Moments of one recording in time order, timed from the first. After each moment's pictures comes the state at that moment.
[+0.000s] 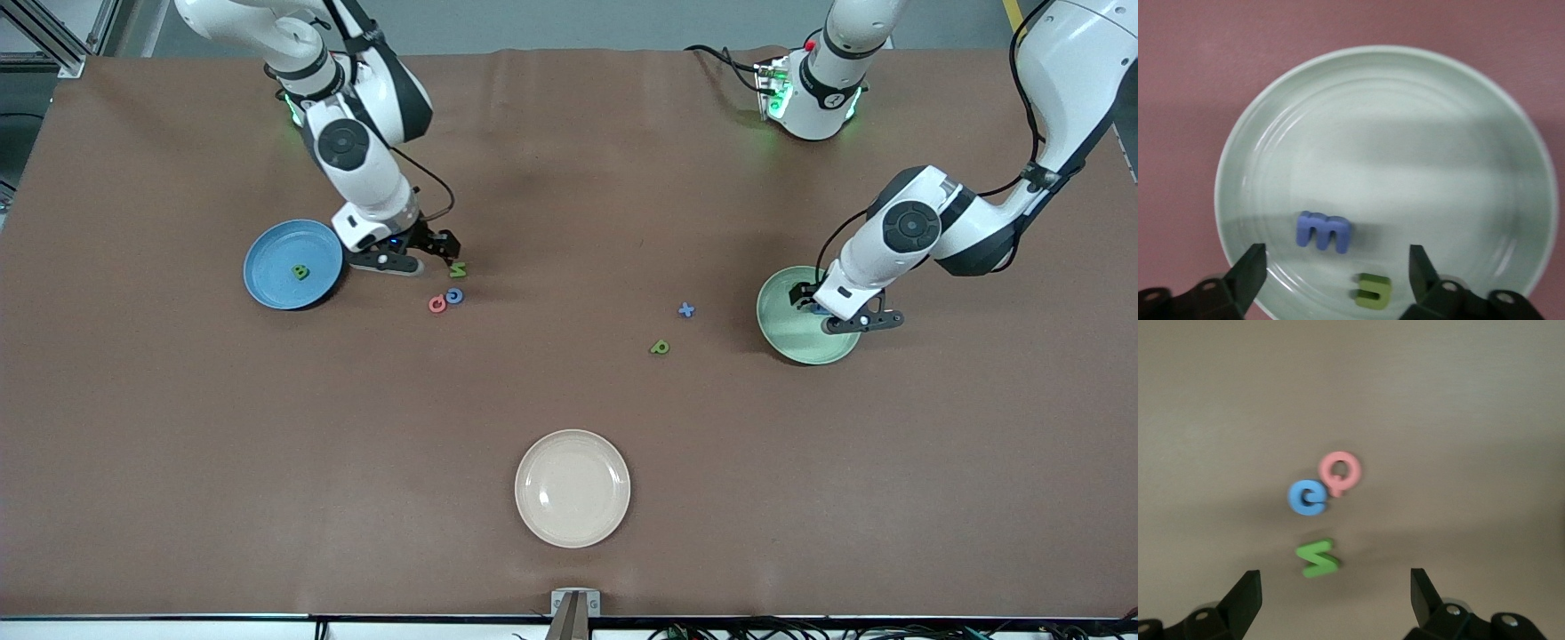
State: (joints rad) left arm 1.03 0.60 -1.15 -2.36 0.88 2.33 -0.86; right arm 0.62 0.12 -0.02 -2.51 0.10 2.68 0.64
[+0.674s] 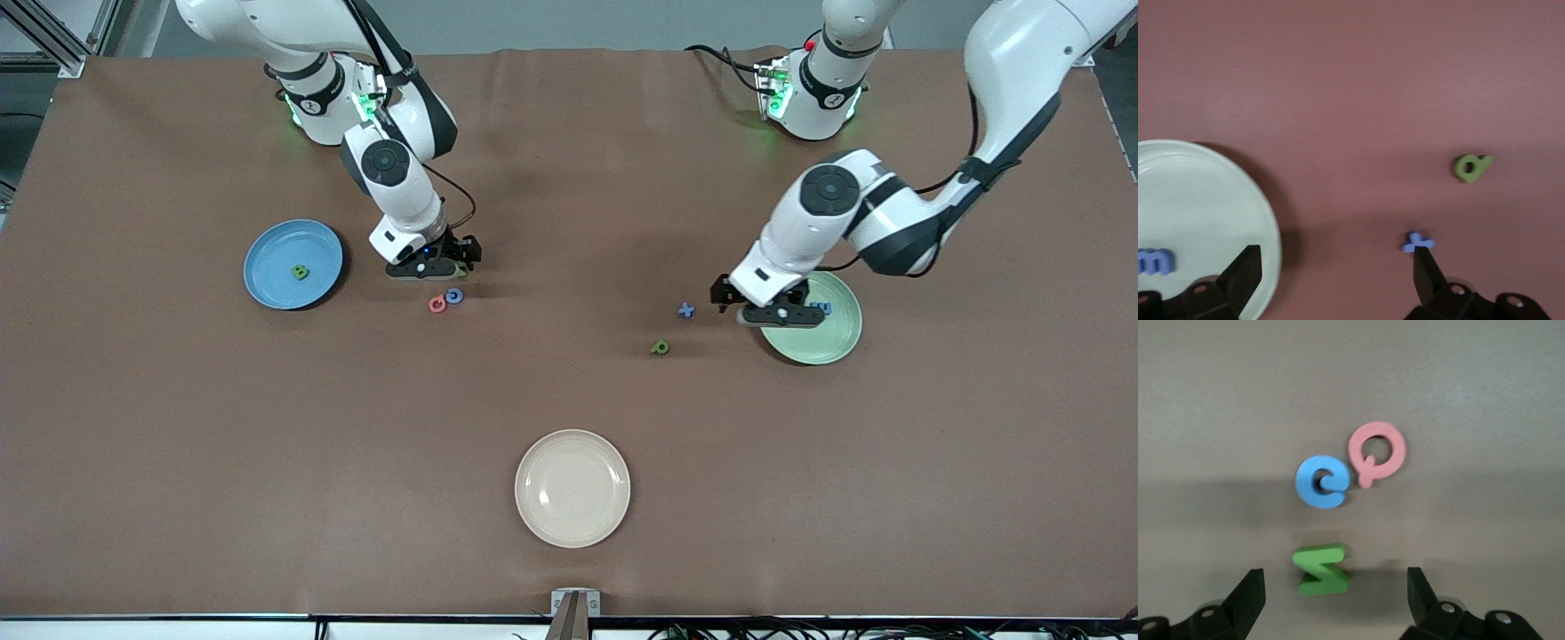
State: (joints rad) left arm 0.71 0.60 -1.20 -2.20 0.82 2.33 -0.94; right arm 0.68 0.26 -0.03 -2.51 0.10 2.80 0.55
